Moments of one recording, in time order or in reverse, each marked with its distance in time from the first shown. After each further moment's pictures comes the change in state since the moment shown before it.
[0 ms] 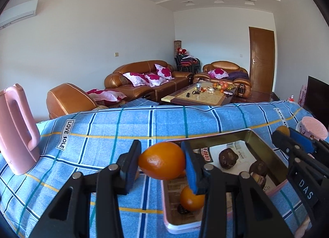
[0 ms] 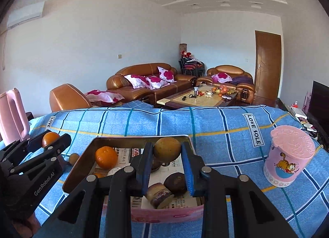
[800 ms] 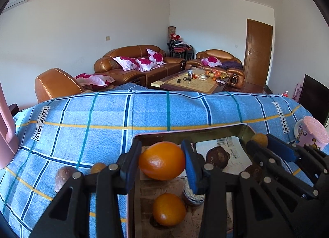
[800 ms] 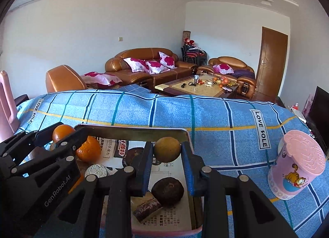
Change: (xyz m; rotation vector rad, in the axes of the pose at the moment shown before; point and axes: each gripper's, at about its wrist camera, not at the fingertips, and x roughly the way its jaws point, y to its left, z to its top) left arm 0.045 -0.020 -0.002 -0.033 0.115 -0.059; right arm 0.051 0.004 0.001 -0.094 0.135 0.016
